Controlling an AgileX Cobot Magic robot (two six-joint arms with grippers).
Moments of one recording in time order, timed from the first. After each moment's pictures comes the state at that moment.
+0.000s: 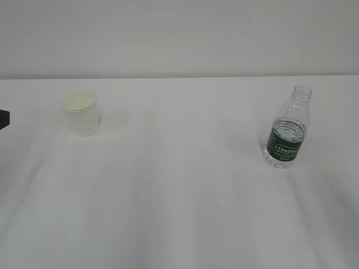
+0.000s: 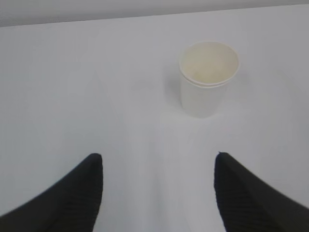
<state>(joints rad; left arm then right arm) -0.08 1.25 -0.55 0.03 -0.08 -0.05 0.12 0.80 -0.39 -0.01 -0.01 -0.12</state>
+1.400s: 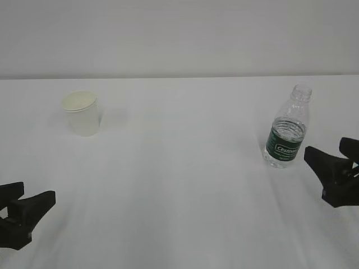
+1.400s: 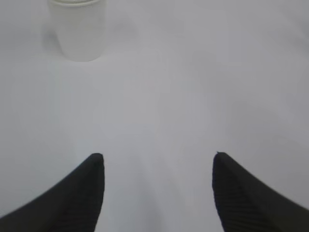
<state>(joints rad) -0.30 1.45 -0.05 0.12 -0.88 -0.19 0.12 1.32 -0.16 -0.25 -0.79 0.07</state>
